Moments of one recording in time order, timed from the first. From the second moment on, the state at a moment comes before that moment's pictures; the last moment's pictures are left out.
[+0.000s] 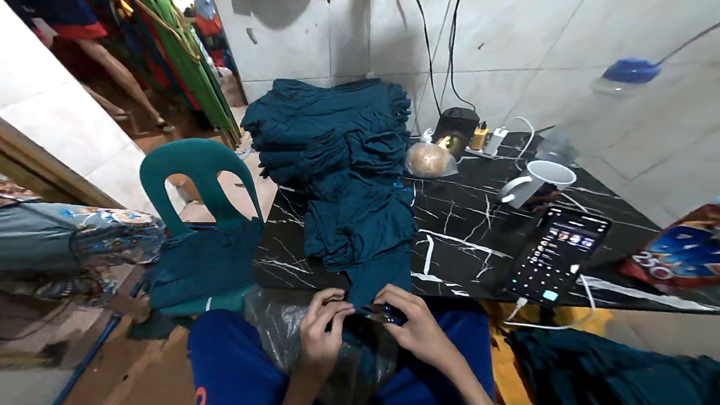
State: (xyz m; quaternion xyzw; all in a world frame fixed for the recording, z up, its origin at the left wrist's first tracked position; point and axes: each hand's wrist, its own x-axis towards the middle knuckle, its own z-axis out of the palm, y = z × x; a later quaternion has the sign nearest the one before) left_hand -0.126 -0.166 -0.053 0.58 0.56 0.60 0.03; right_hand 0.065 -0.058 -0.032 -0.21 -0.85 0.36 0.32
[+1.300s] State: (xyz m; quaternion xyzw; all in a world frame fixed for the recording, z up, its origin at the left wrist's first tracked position) left_hand -0.176 -0.184 -0.022 0.67 0.61 0.28 0.31; right_hand 0.049 -0.065 -0.038 -0.21 -0.81 0.34 0.43
